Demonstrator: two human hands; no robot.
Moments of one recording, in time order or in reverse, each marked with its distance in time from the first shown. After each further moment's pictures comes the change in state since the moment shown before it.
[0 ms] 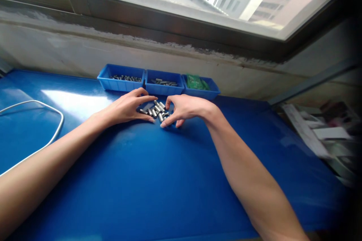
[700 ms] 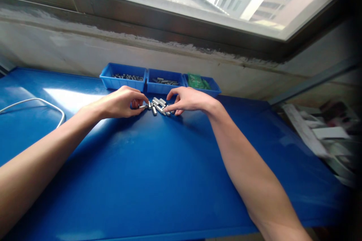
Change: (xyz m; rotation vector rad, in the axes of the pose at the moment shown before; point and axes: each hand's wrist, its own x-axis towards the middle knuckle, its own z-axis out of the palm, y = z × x) left_hand -0.003 0.002 -0.028 -0.072 -0.056 0.040; right_hand 0.001 -0.001 -0.012 -0.035 0.028 0.007
